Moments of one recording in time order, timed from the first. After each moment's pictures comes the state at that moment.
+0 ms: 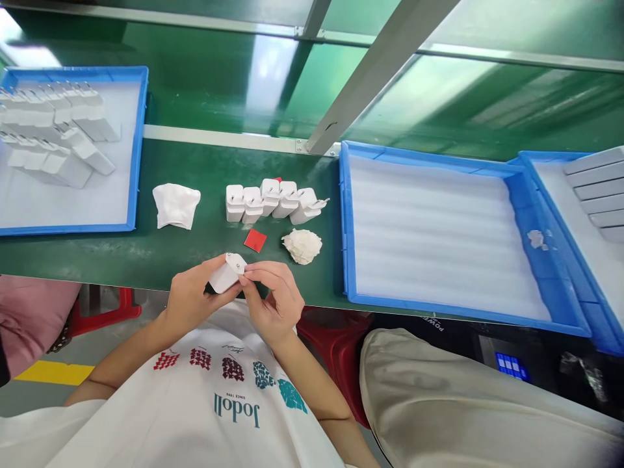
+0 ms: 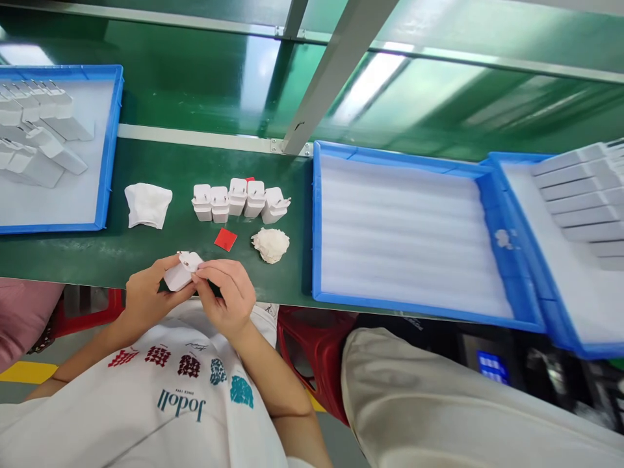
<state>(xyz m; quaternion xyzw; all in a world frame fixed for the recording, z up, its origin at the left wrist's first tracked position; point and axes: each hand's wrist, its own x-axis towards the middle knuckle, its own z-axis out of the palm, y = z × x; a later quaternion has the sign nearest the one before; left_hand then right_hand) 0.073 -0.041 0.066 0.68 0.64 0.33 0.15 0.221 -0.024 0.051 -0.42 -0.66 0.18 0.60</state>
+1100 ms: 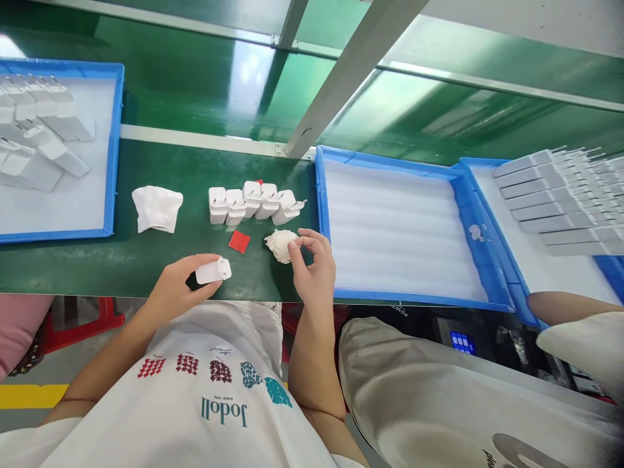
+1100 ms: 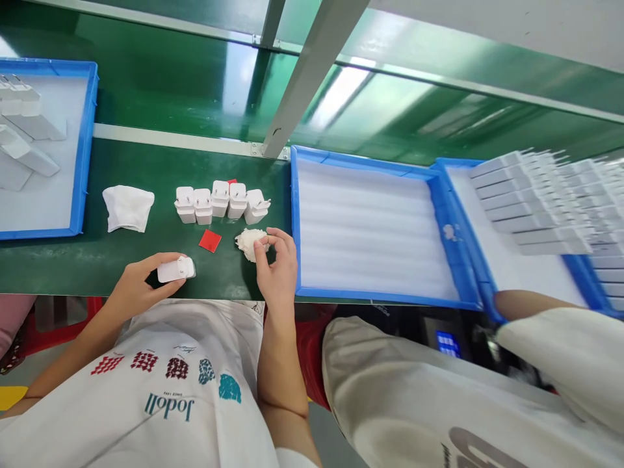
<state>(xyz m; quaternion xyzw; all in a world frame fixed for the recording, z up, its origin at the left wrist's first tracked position) 0.051 -0.025 0.058 0.67 0.58 0.28 0.36 0.318 0.018 0.038 -0.65 -0.60 0.23 0.41</state>
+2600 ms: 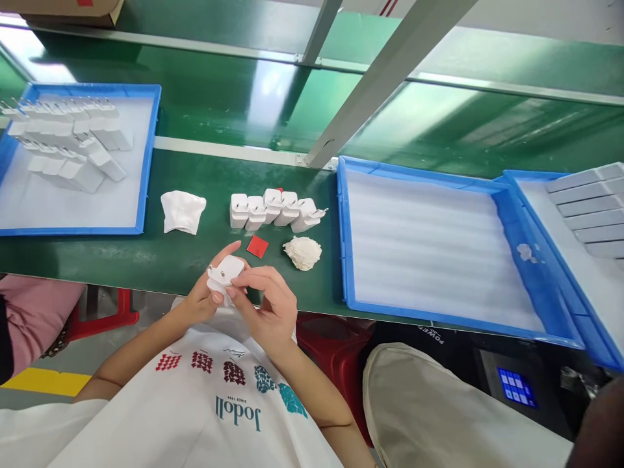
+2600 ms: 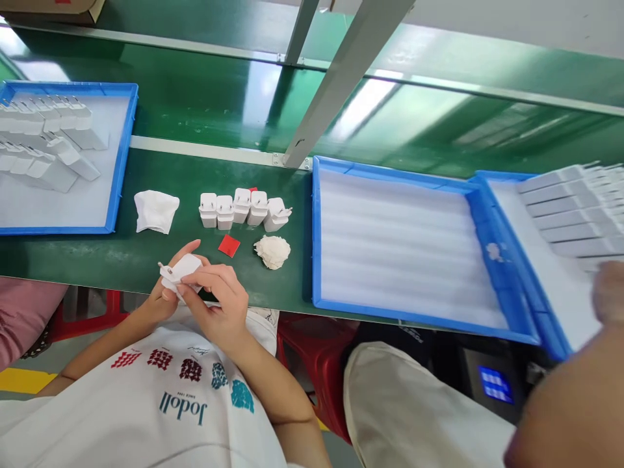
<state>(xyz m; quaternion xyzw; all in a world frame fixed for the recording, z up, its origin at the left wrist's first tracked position) 0.070 -0.032 0.028 0.51 0.32 0.51 0.61 0.213 -0.029 0.076 -0.39 -0.66 0.30 0.57</state>
